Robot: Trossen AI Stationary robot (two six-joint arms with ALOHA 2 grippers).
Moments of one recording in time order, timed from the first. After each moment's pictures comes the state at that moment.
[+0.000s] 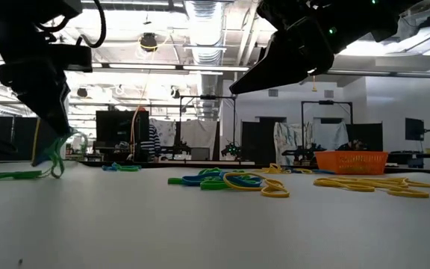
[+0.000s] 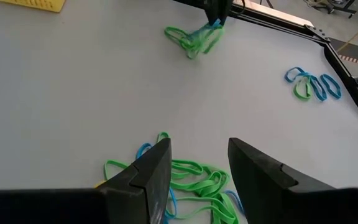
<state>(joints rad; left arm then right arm) -0.23 1.02 0.58 -0.80 -0.37 -0.63 0.23 1.58 0.83 0.24 0.31 -0.13</state>
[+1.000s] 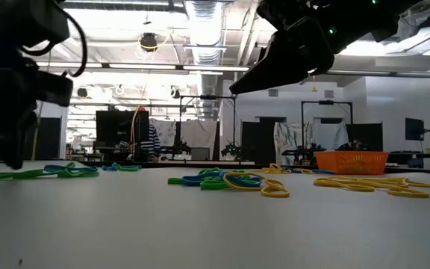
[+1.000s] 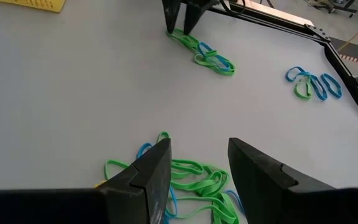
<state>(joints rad) -0.25 1.02 0.44 -0.69 -0.04 -0.84 0.23 1.58 0.83 0.24 0.31 -0.13</state>
